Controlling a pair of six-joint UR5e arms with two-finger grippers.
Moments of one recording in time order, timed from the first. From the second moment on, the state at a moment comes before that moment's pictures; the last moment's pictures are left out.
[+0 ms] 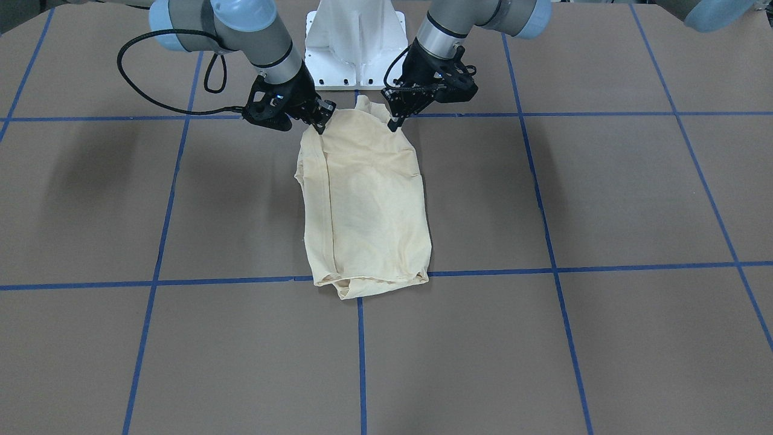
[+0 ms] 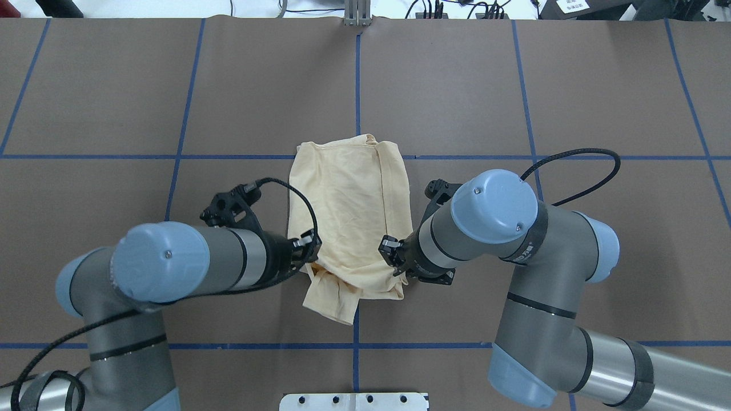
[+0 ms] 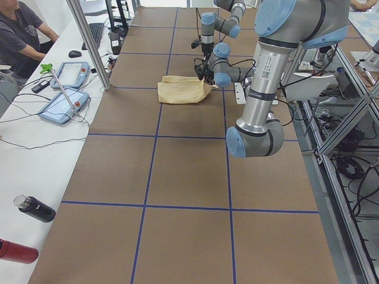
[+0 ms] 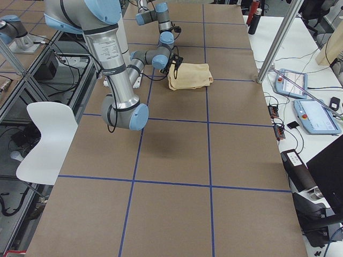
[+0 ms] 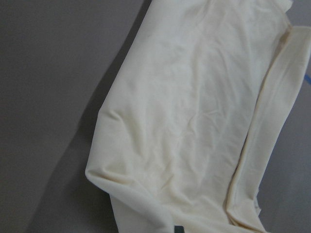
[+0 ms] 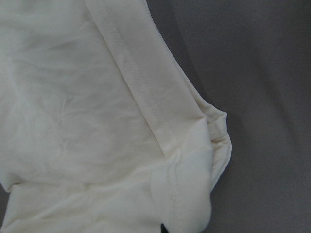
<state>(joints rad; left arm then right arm) -0.38 -2.00 -1.98 -1.93 -1.66 -1.85 0.44 -1.09 1.91 -1.42 1.96 1.75</state>
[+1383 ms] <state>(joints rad) -0.64 -2.24 -1.46 -2.19 -1.72 -1.66 0.72 -0.71 1.28 -1.26 2.01 1.57</state>
